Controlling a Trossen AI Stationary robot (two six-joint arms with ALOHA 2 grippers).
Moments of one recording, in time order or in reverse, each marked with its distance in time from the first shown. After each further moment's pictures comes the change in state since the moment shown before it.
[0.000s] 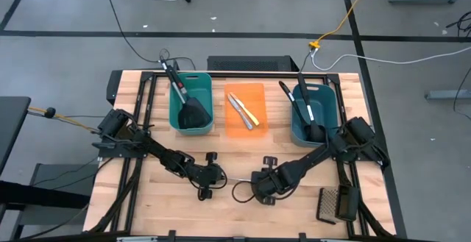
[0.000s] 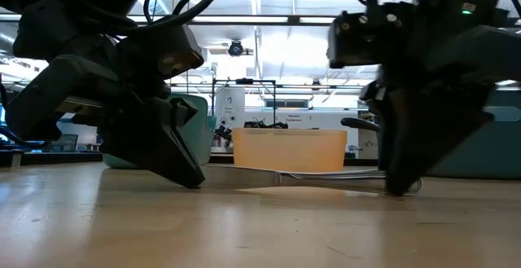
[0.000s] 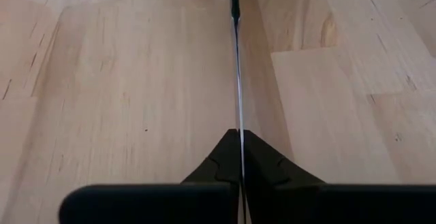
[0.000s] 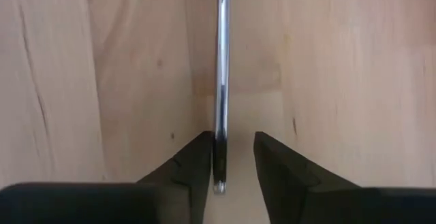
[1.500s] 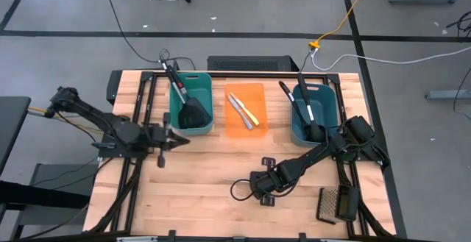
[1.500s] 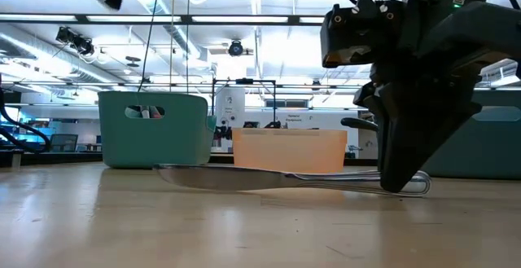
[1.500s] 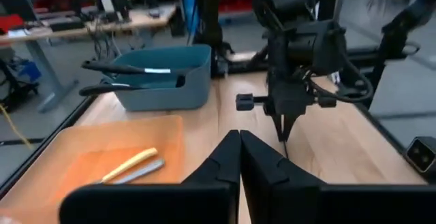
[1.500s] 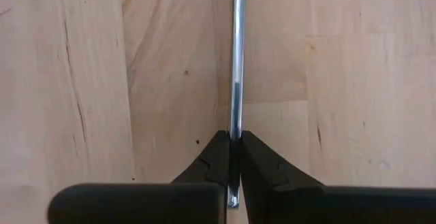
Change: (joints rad) left arm -0.001 -1.194 -0.215 -0.371 -0.196 0.229; right arm -0.022 -0.002 0.001 0.041 -0.102 -0.023
